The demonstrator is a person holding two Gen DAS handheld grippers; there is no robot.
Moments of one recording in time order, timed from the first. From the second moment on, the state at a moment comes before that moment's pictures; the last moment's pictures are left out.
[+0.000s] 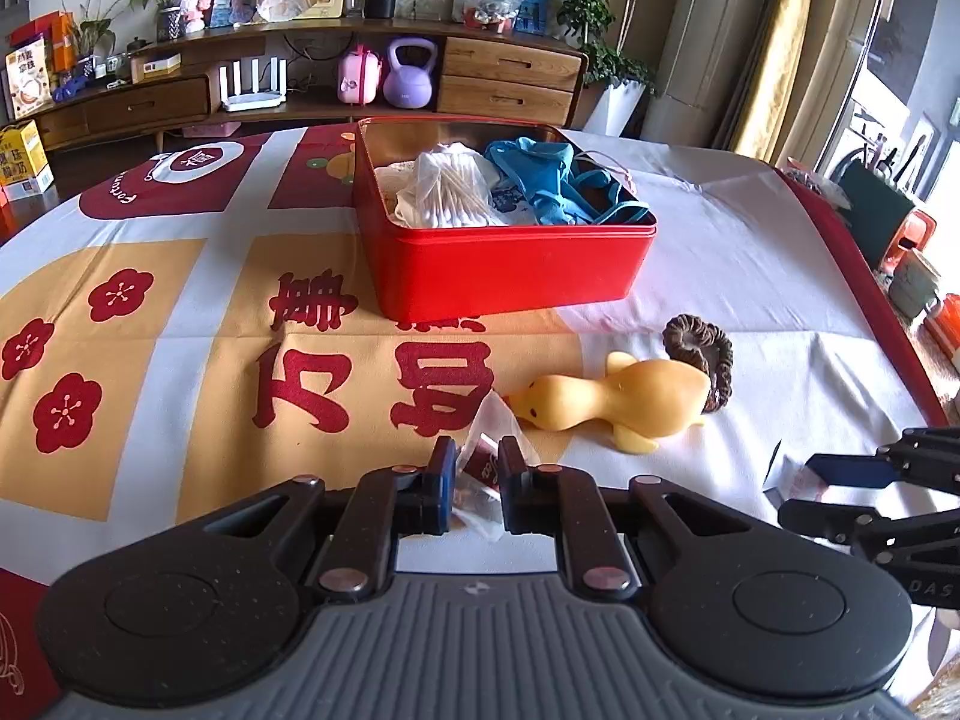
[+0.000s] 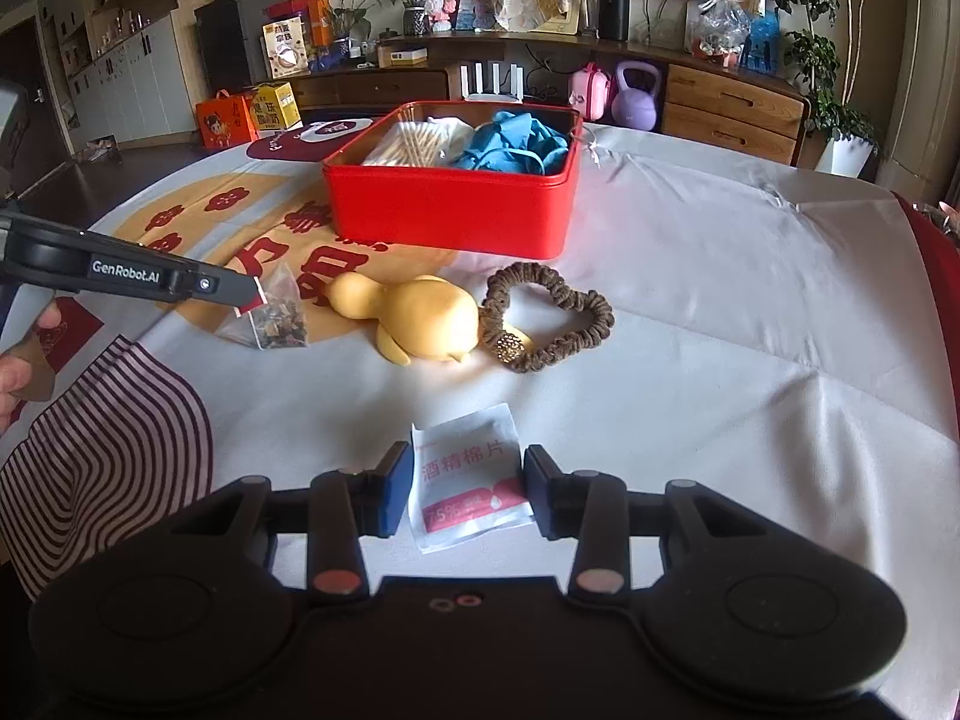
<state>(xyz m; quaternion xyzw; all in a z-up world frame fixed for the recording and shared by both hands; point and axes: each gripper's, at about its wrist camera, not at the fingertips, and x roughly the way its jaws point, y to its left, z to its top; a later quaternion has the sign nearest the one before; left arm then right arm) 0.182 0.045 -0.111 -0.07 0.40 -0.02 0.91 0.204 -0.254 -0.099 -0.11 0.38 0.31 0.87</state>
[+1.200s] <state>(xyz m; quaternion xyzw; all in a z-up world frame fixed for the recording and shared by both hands) 0.192 0.024 -0.132 0.02 0.40 -0.03 0.92 0.204 -0.252 -0.104 -0.09 0.39 0.30 0.87</state>
